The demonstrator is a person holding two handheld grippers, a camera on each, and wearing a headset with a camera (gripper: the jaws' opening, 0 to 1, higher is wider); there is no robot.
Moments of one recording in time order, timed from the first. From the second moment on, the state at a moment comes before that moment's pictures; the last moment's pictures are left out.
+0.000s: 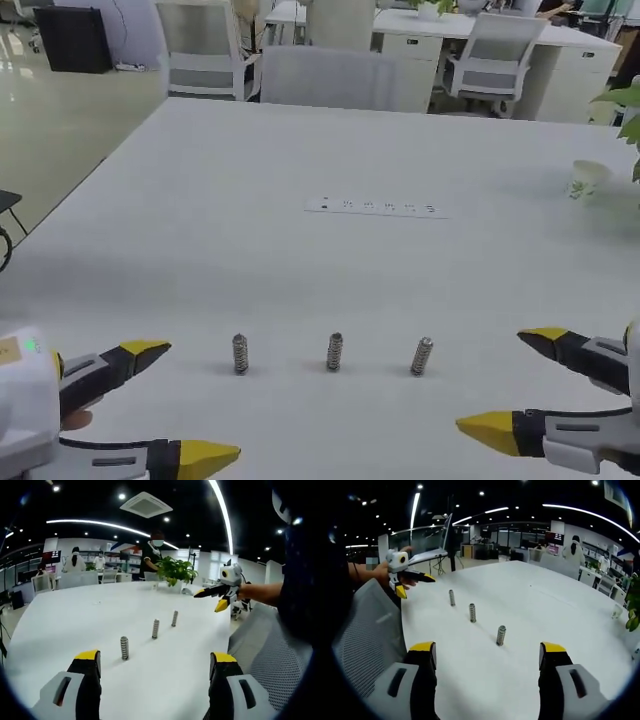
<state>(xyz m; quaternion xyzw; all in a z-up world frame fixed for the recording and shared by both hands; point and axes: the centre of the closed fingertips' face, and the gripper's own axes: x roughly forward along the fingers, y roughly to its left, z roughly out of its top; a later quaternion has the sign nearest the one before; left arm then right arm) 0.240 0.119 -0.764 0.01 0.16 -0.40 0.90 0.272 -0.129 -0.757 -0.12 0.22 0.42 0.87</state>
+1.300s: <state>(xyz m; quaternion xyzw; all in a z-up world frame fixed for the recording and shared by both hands) 0.259 0.120 -0.775 0.01 0.18 -0.40 0.90 0.291 -0.132 -0.769 -0.11 0.21 0.42 0.88</state>
